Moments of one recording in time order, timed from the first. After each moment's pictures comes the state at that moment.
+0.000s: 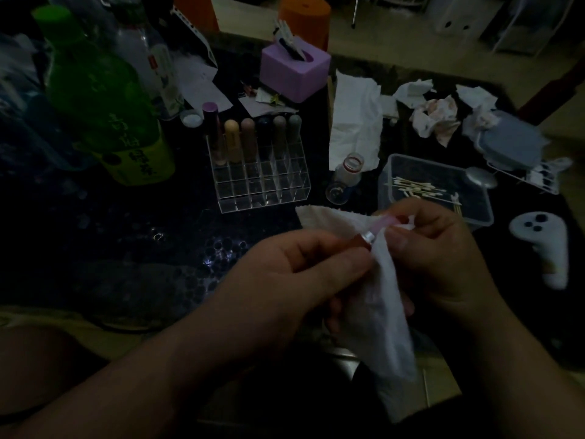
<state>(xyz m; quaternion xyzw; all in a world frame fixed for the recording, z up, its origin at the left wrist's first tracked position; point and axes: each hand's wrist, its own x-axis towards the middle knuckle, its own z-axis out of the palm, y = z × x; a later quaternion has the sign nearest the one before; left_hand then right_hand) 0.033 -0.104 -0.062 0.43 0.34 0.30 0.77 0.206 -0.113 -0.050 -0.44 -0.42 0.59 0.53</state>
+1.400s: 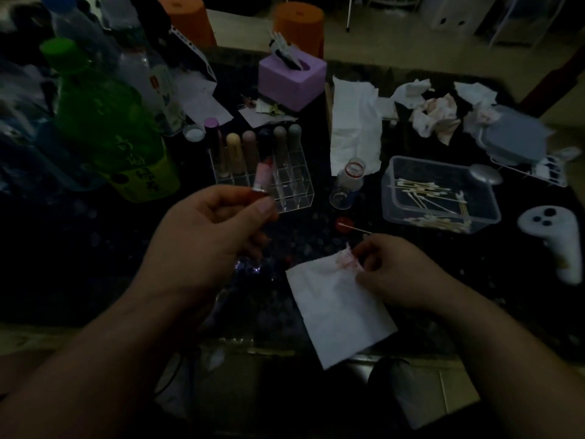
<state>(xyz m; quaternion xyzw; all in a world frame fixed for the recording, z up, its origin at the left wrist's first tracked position) -0.004 -0.059 -0.064 0.45 0.54 0.43 0.57 0.232 -0.083 -0.108 -0.75 -0.54 0.38 0.06</state>
